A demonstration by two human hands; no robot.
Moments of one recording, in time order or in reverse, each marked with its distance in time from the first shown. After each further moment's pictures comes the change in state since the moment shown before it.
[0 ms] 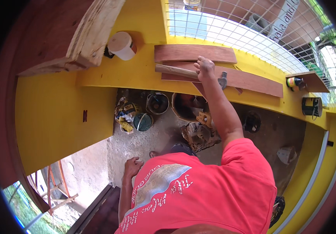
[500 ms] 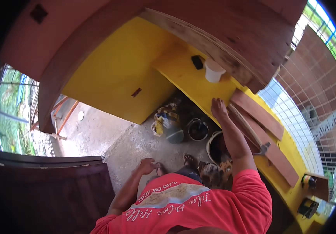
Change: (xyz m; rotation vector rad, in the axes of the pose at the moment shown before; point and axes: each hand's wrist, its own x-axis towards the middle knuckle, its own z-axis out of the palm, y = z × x) left_hand 0.010 -0.077 0.027 0.064 0.271 0.105; right_hand -0.034 0.138 0.155 -1.757 -0.687 -1.317
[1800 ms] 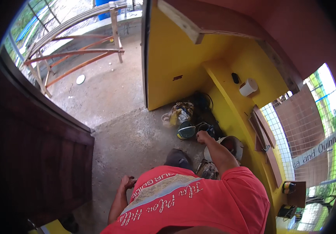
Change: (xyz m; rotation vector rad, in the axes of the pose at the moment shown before) left_hand -0.301 -0.343 0.172 -0.821 0.025 -0.436; right_hand -0.199 -0.305 0.143 -0.148 -0.658 -0.148
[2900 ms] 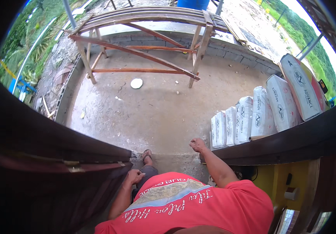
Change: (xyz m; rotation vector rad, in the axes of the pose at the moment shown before) left_hand 0.202 0.090 -0.525 -0.050 0.363 -0.086; right_hand 0.435 -0.600 -0.202 0.231 -0.013 -0.402
